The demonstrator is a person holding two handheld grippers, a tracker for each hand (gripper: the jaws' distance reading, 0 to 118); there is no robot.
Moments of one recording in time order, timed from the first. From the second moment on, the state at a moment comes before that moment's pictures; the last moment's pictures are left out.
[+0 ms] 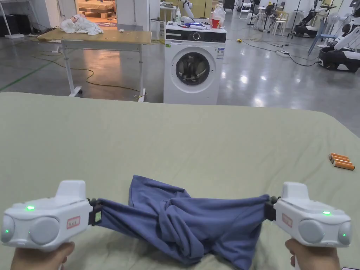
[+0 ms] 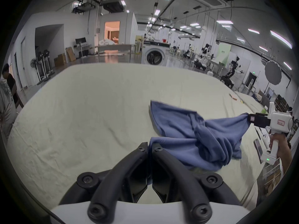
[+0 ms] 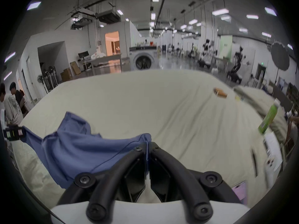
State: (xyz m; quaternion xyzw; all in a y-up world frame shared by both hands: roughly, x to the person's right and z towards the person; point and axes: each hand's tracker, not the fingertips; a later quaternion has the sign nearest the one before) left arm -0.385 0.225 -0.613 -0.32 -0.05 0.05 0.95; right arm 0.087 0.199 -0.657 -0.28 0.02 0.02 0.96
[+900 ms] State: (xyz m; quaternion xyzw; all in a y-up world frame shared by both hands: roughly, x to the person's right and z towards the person) left arm -0.478 0.504 -0.706 -0.11 0.05 -0.02 0.99; right arm 0.079 0.522 -0.721 -0.03 -0.06 0.12 0.99
